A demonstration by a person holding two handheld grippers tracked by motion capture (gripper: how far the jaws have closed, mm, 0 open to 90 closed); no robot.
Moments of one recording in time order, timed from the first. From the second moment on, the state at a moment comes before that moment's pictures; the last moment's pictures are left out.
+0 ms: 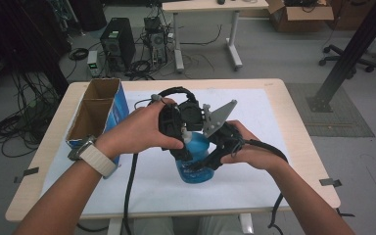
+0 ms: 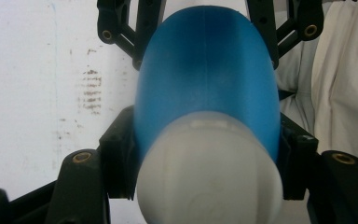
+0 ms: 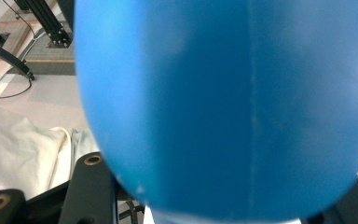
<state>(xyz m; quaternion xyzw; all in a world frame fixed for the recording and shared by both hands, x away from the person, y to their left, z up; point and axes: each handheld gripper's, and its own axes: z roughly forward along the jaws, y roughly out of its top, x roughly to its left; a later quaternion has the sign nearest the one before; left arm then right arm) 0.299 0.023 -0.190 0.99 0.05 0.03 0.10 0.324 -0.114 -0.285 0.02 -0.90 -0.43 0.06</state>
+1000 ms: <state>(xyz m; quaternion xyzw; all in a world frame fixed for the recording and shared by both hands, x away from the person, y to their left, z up) 0.312 0.035 -0.155 0.99 0.12 0.05 0.04 0.332 -0.193 -0.283 -0.07 -0.92 -0.39 0.02</state>
